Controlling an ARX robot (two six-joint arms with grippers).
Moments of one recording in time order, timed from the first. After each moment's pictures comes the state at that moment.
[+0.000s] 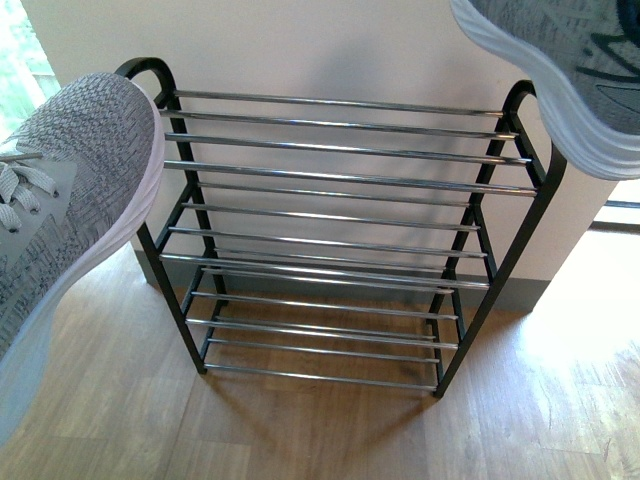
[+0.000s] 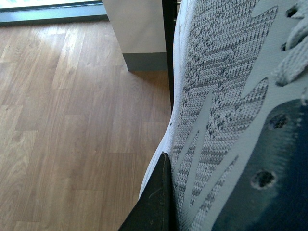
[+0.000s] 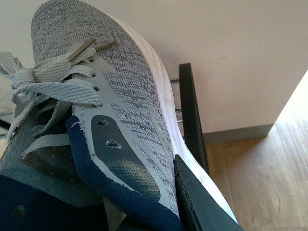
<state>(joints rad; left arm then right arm) -0.13 1.11 0.28 0.25 -0.09 0.05 -0.05 1.60 1.04 0.13 0.07 0.35</state>
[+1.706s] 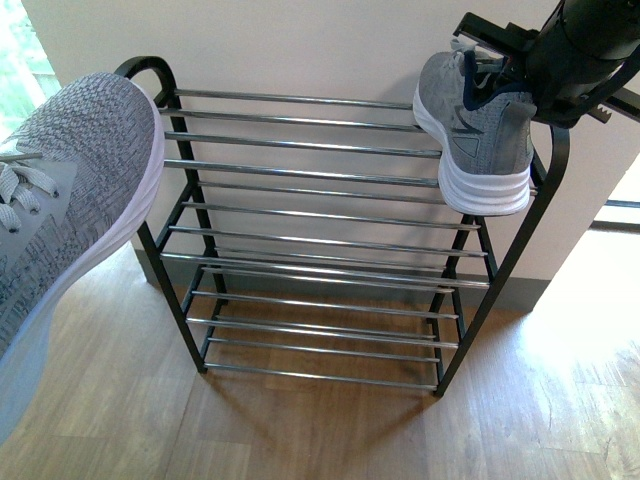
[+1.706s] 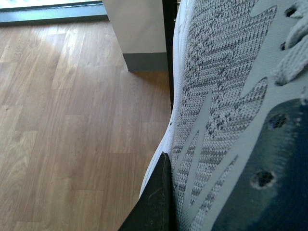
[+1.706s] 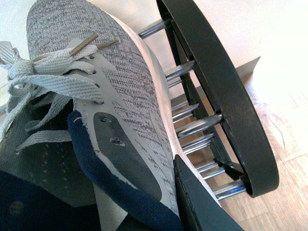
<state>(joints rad) -0.13 1.11 0.28 0.25 -0.09 0.05 0.08 2.03 1.44 -0.13 0.34 0.67</state>
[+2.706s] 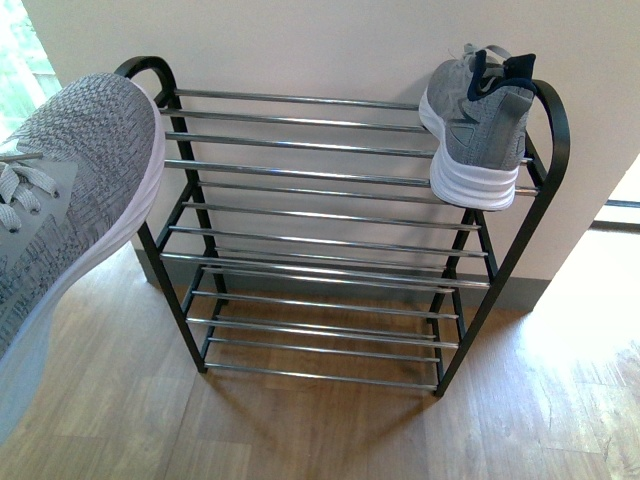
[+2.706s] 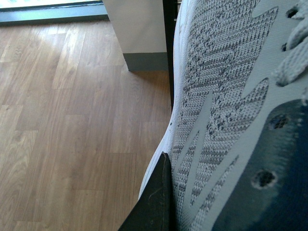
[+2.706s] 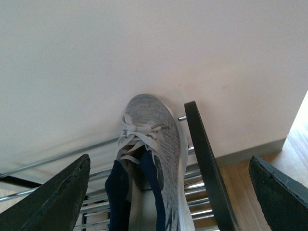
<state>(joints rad) -0.13 1.11 0.28 0.25 -0.09 0.05 -0.03 1.65 1.11 0.24 0.16 0.46</state>
